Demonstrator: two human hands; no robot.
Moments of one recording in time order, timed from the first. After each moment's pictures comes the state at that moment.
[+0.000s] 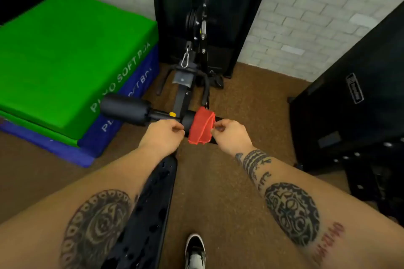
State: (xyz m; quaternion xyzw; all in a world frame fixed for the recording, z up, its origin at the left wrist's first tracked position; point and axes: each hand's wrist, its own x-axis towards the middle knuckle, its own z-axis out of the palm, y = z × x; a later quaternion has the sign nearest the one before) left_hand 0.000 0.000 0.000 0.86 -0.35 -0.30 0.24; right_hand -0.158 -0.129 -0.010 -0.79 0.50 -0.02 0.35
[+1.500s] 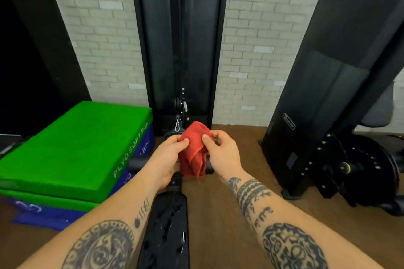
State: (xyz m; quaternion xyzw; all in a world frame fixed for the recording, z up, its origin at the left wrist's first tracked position) left_hand -0.088 0.213 0.256 0.58 -0.29 -0.49 0.58; right_hand -0.218 0.141 0.244 -0.65 0.43 -0.42 0.46
